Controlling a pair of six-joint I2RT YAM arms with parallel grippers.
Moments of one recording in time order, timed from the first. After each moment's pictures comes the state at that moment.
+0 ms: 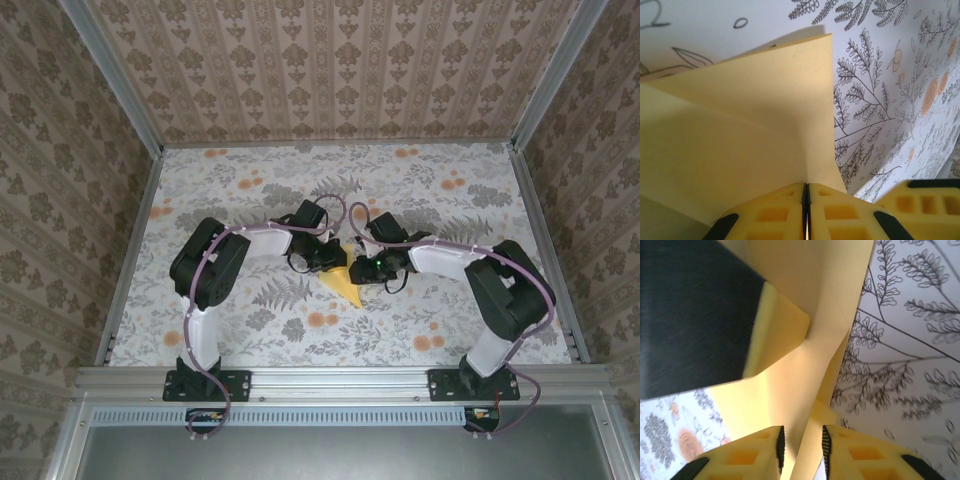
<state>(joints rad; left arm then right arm) -0.67 2.01 1.16 -0.23 0.62 -0.69 0.53 1.67 0.90 -0.36 -0.37 0.40</state>
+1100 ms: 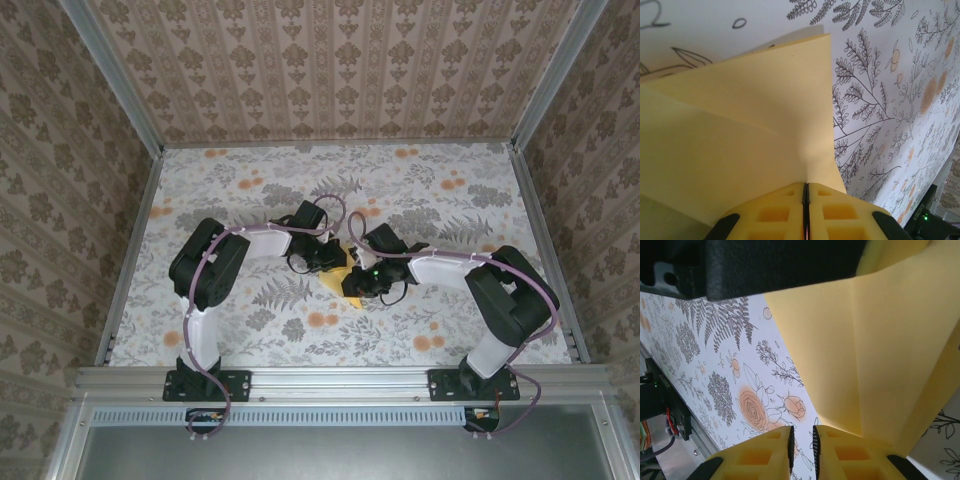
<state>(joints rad) -0.67 2.00 1.14 -0.21 0.62 -0.69 0.58 1.66 0.81 -0.25 -0.58 0.53</state>
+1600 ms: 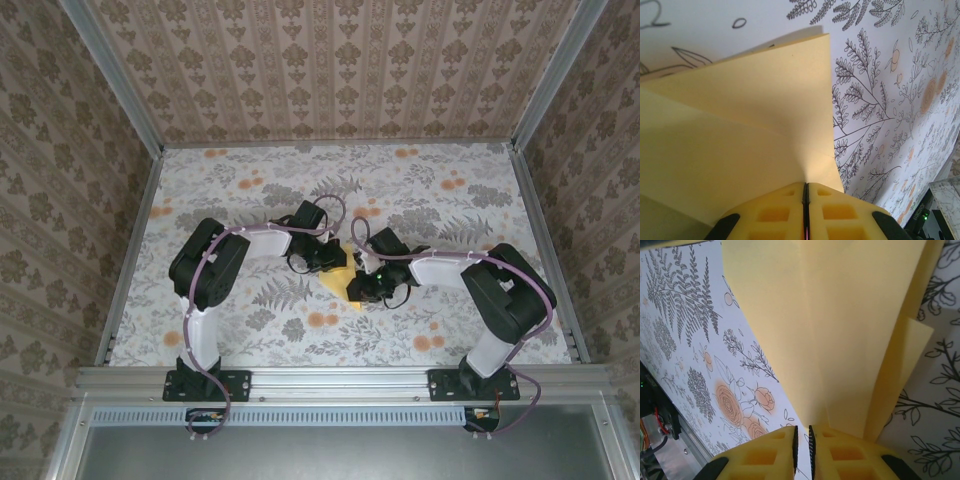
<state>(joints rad) -0.67 2.00 1.14 -0.21 0.62 -0.69 0.57 1.68 0.77 -0.24 -0.58 0.53</state>
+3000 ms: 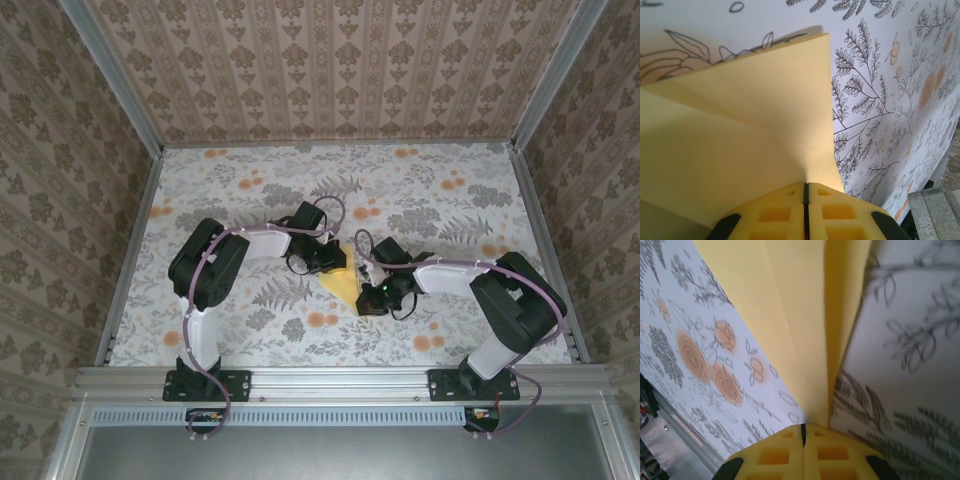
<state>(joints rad) -0.66 2.00 1.13 -0.20 0.64 -0.69 0.60 1.60 0.71 -0.39 -0.56 0.52</state>
